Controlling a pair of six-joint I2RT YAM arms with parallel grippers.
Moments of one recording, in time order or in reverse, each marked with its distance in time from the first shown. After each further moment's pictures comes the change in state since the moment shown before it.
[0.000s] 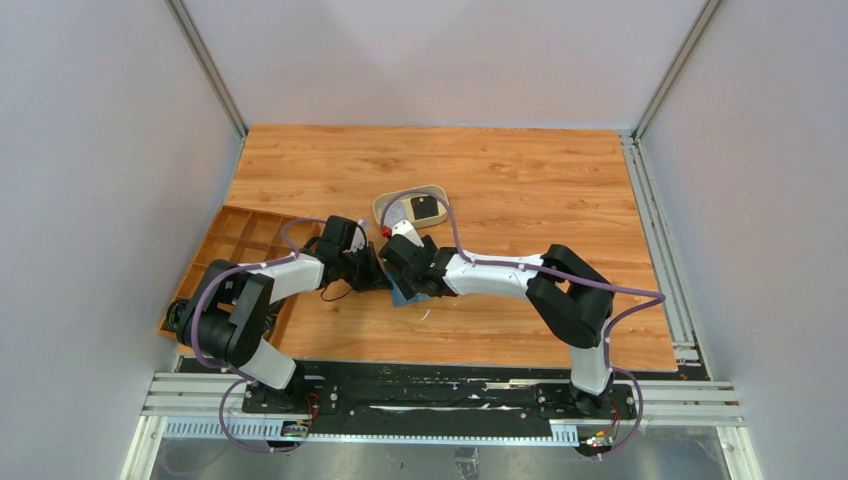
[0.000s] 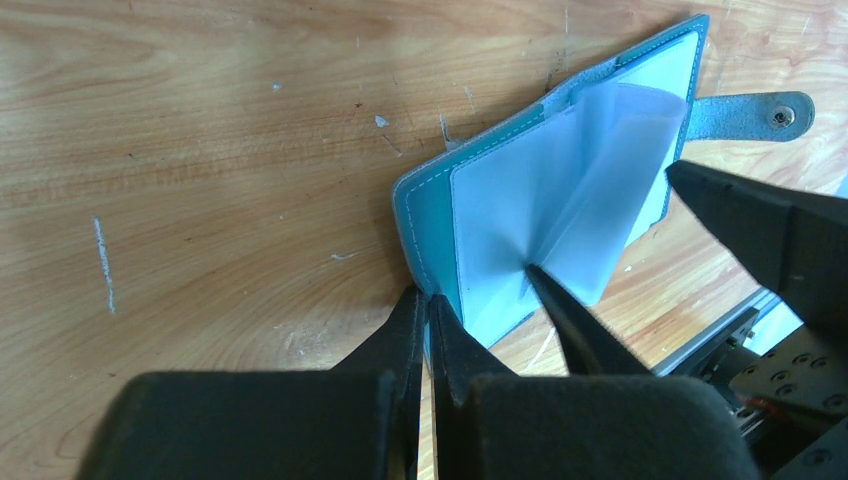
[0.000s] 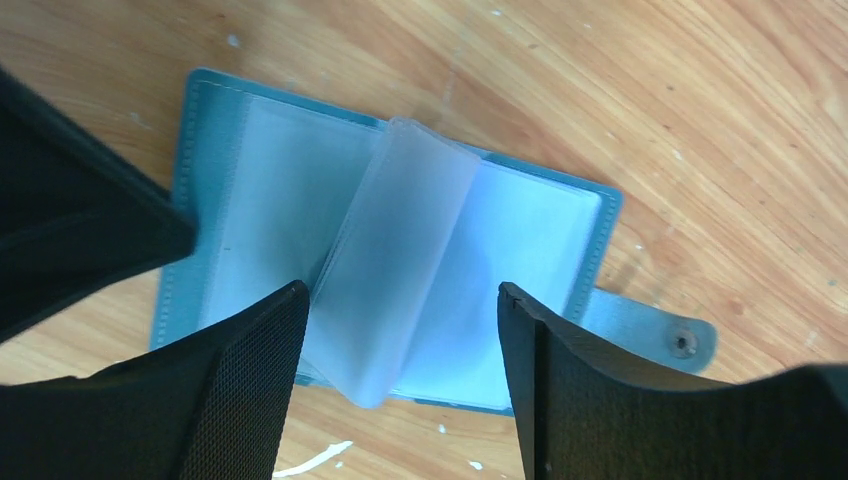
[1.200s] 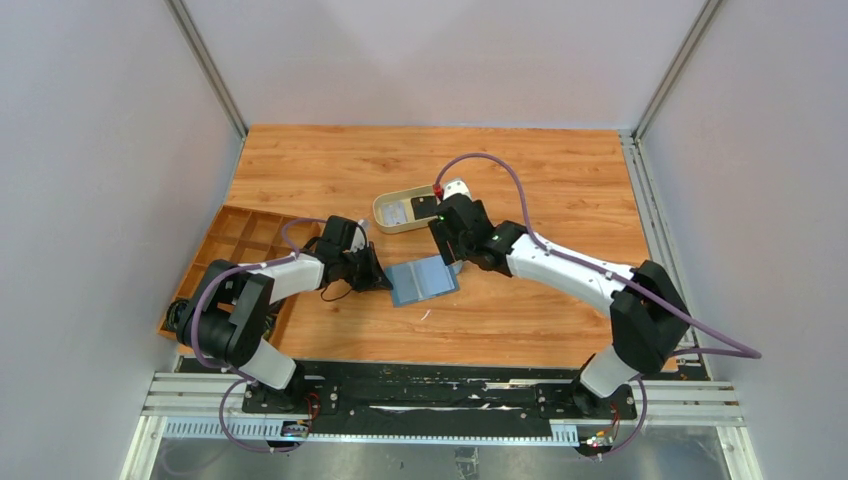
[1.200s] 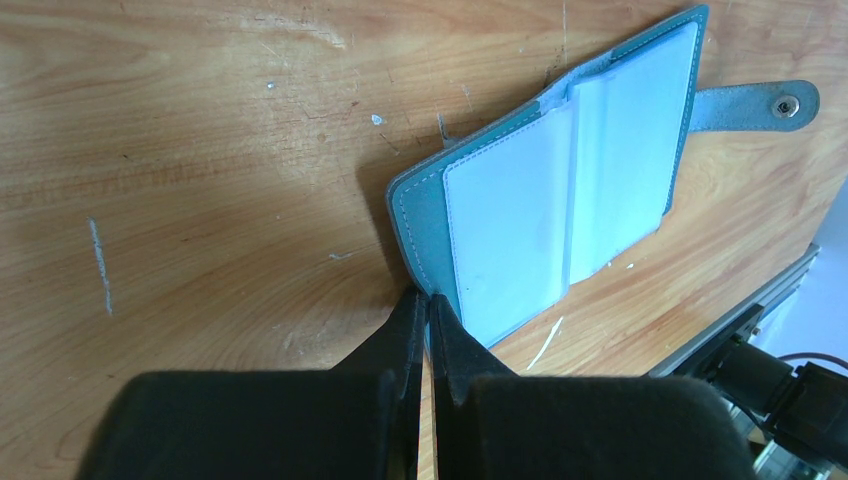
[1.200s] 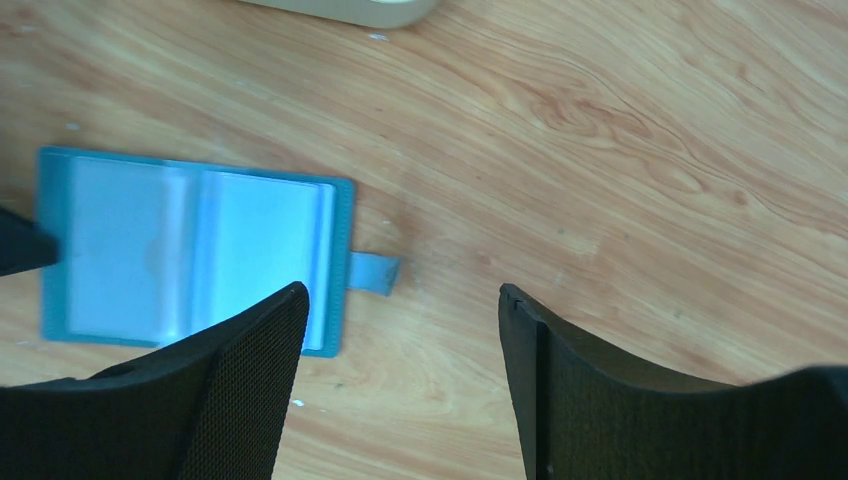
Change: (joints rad) left arm 0.000 0.000 0.000 0.000 0.001 0.010; right arm -0.216 -0.348 -0.127 -0.077 0.006 -0.097
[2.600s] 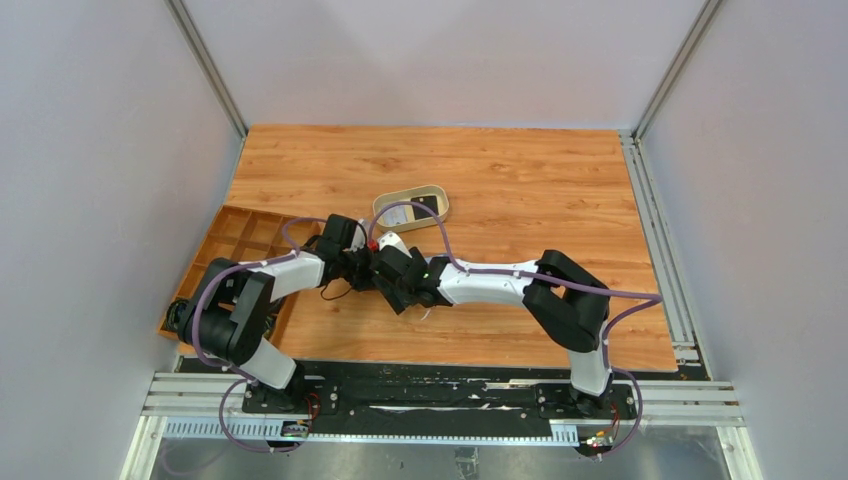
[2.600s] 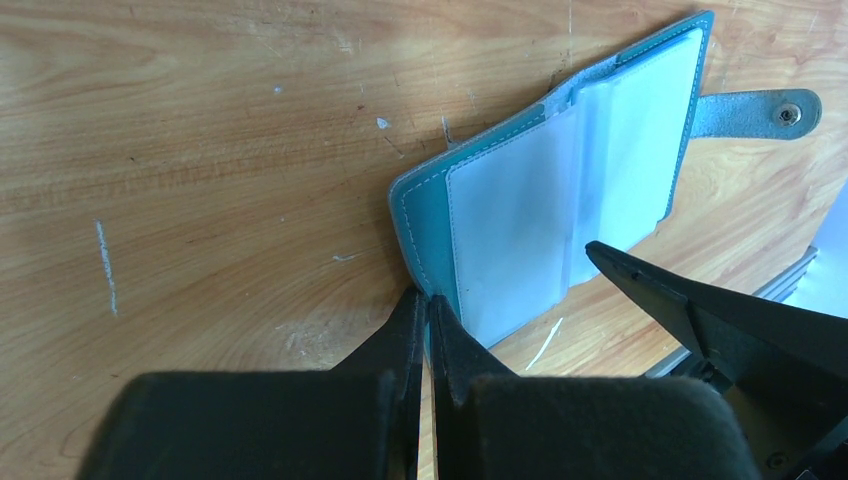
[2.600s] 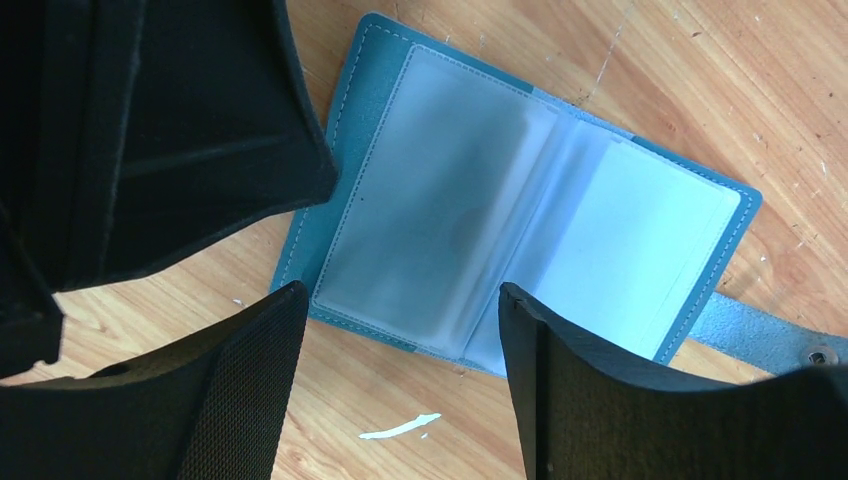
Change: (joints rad) left arm 0.000 0.008 0.014 -0.018 0.002 -0.003; right arm 0.273 0.348 0.121 0.091 -0.098 0.098
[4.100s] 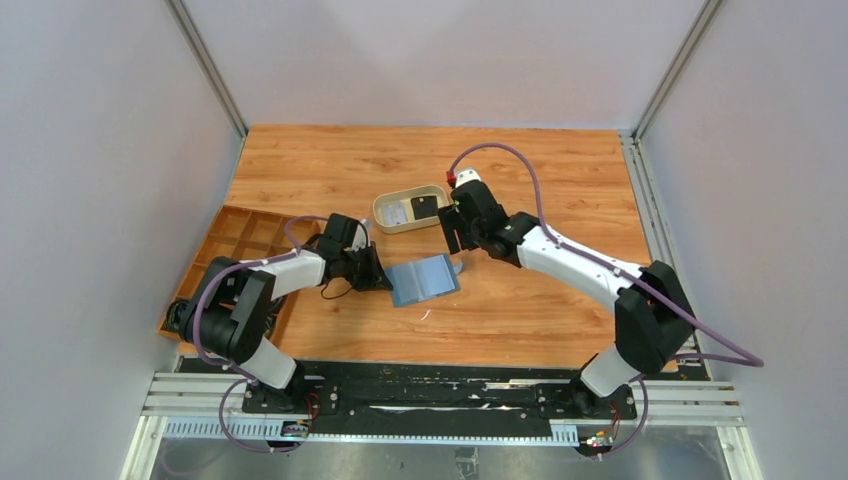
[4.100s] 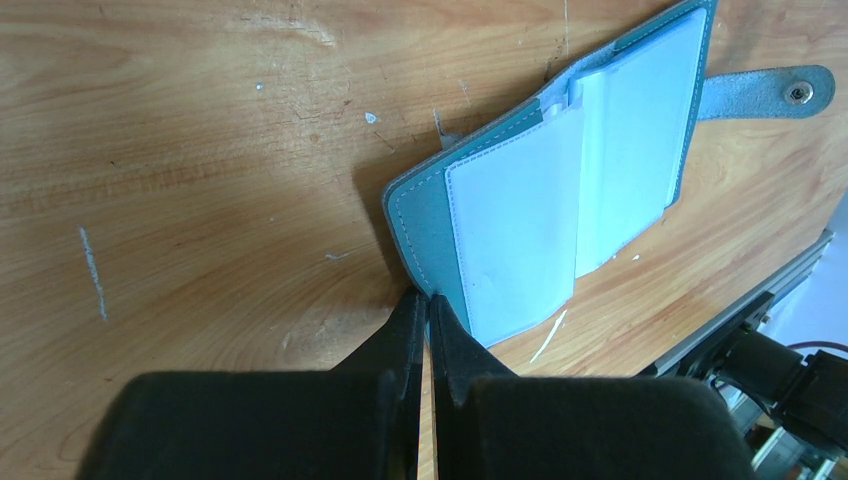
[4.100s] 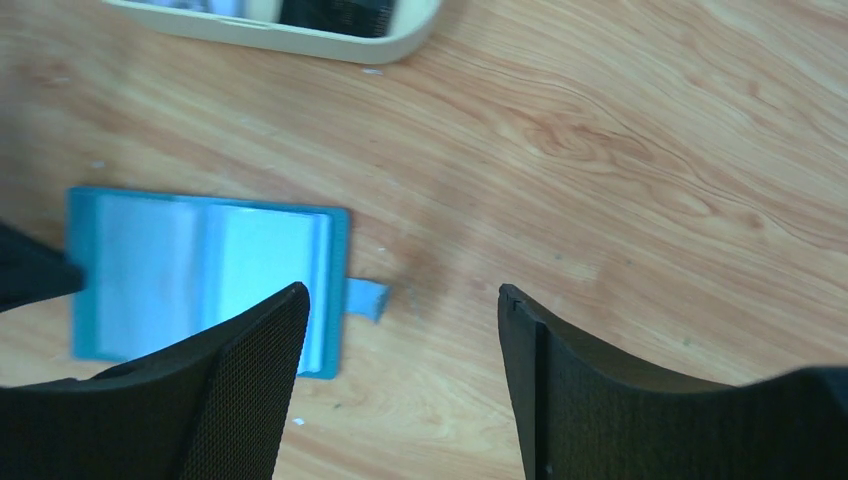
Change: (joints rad) left arm -0.001 0.011 0.017 -0.027 0.013 0.035; right arm -0.370 -0.356 -0.120 -0.041 -0.010 -0.109
